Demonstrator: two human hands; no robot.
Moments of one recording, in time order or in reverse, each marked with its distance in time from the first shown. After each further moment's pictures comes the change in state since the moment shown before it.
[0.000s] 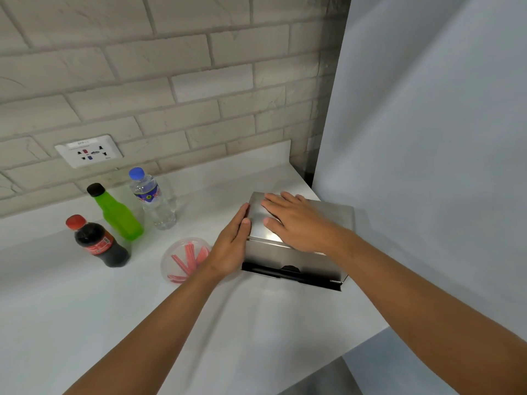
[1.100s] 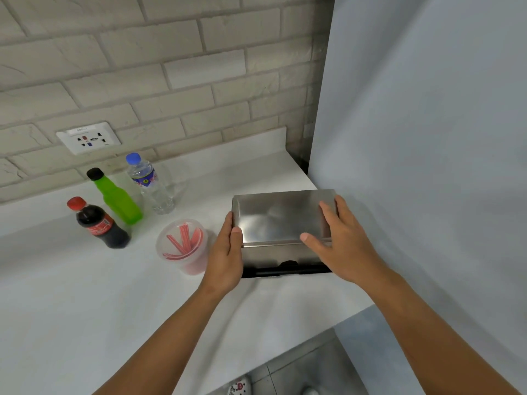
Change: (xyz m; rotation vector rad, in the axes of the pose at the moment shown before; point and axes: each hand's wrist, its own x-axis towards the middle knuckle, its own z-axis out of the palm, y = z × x) left_hand -0.073 0.000 0.038 -0.033 0.226 -0.097; right_hand -0.132 0.023 0.028 0.326 0.227 0.440
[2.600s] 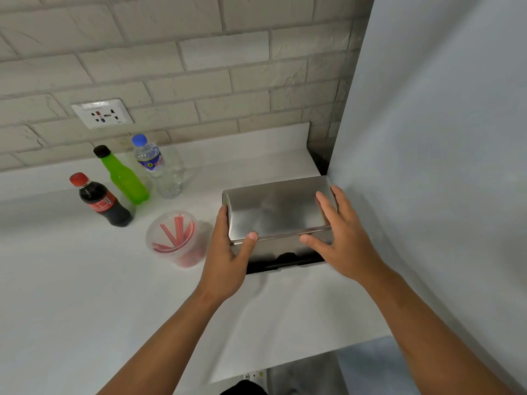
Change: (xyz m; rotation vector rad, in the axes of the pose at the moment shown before) left_hand 0.000 0.017 0.037 0.053 0.166 0.116; right_hand 0.078 0.053 0.009 0.083 0.049 -0.405
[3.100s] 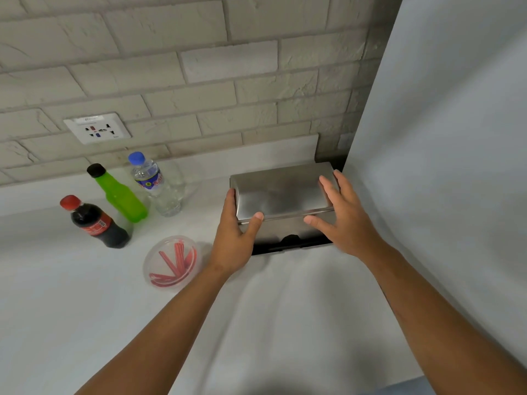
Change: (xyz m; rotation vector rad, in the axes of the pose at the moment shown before) left_hand 0.106 -0.003 0.005 0.005 -0.013 -0.072; right_hand 0.105 0.030 0.013 -0.008 -0.013 0.011
